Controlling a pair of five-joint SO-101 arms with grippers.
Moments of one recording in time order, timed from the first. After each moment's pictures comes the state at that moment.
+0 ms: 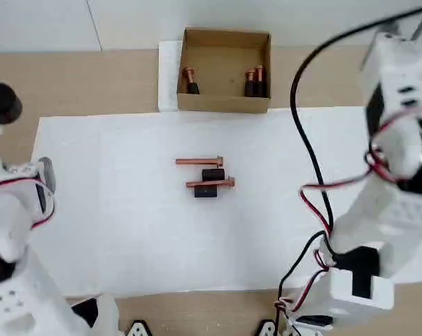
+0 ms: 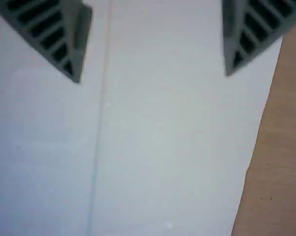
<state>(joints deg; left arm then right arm) -28.0 -43.8 0.6 99.4 -7.0 7.3 3.6 -69.3 96.9 -2.7</state>
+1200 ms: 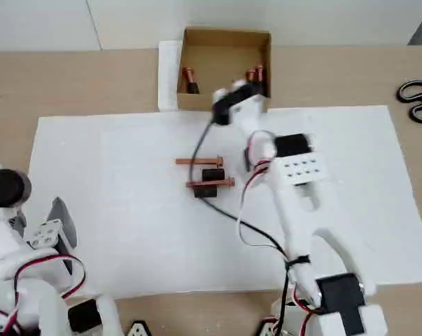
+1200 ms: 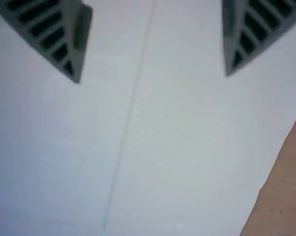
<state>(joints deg) -28.0 -74.4 22.2 99.4 2.2 -17.3 -7.3 19.9 66.1 21.2</state>
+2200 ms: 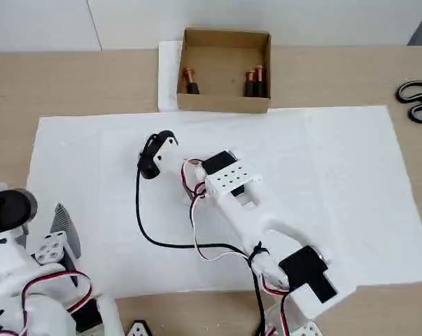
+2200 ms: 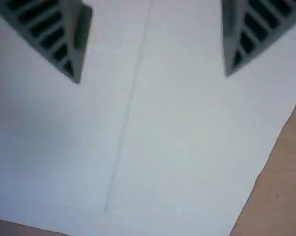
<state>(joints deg) -28.0 -79.7 24.1 99.4 2.2 -34.3 6.5 19.5 57.6 29.6</state>
